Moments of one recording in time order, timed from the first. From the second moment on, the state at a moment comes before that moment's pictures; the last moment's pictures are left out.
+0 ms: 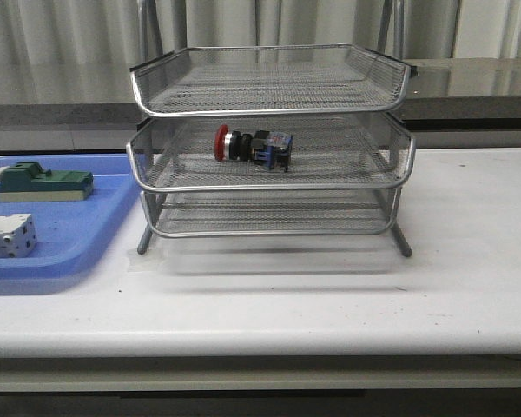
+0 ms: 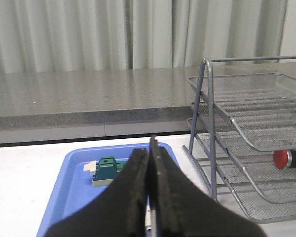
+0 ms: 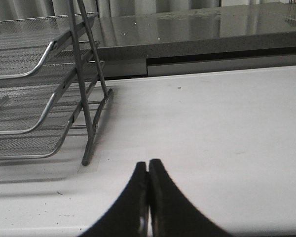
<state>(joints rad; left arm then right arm) -0.12 0.24 -0.23 -0.51 0.04 0.50 0.00 -0.01 0.03 -0.01 0.14 0.10</state>
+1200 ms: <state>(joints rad) -0.04 0.00 0.00 0.05 0.05 -0.02 0.00 -0.01 0.03 -0.01 0.14 0.10</state>
